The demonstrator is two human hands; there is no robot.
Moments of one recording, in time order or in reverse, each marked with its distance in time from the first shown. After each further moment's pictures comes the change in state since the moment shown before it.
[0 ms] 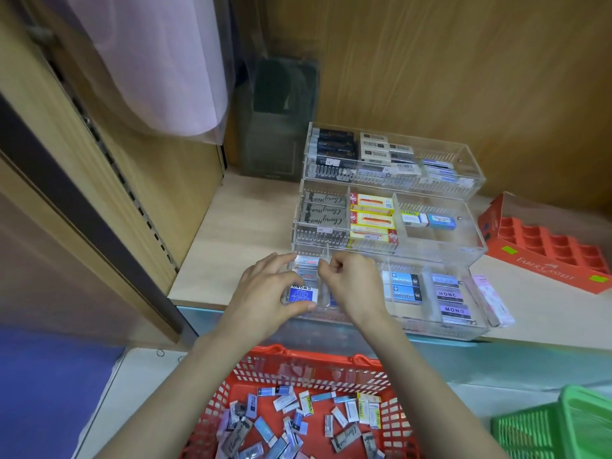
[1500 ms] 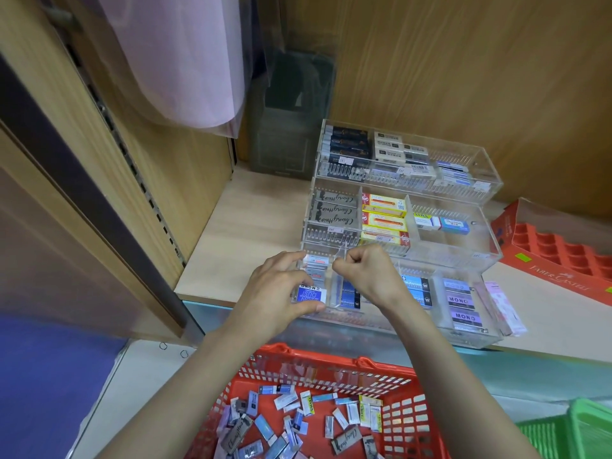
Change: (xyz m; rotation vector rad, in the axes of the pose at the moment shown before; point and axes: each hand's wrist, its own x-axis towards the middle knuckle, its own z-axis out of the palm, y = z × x) left_hand 0.002 0.000 0.000 -0.037 0.003 0.008; right_hand 0.017 0.005 -0.015 0.314 -0.222 0.023
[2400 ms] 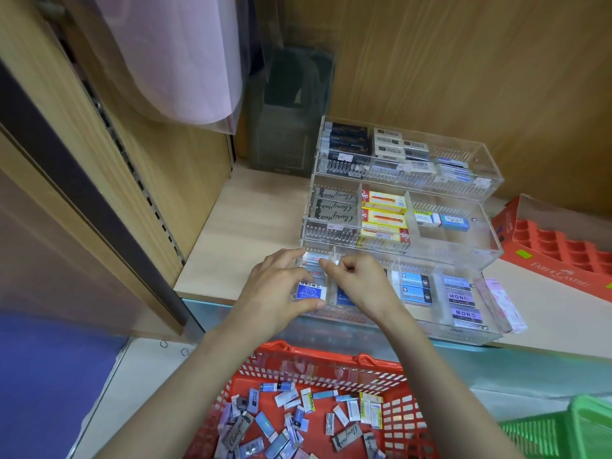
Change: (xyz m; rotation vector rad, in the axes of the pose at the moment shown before) left_hand -0.001 0.005 -0.002 0.022 -0.024 -0.018; right_hand -0.008 0.010 0.013 -0.092 0.004 0.046
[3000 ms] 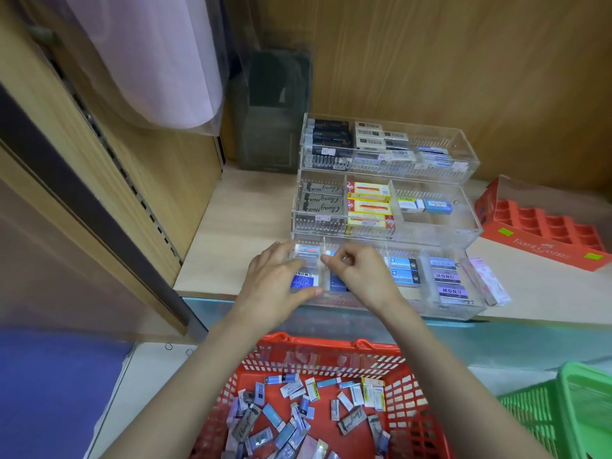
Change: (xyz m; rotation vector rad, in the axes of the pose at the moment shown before) left_hand -0.003 0.010 0.004 0.097 0.041 0.015; right_hand -0.018 0.002 -0.011 0.014 0.054 0.030
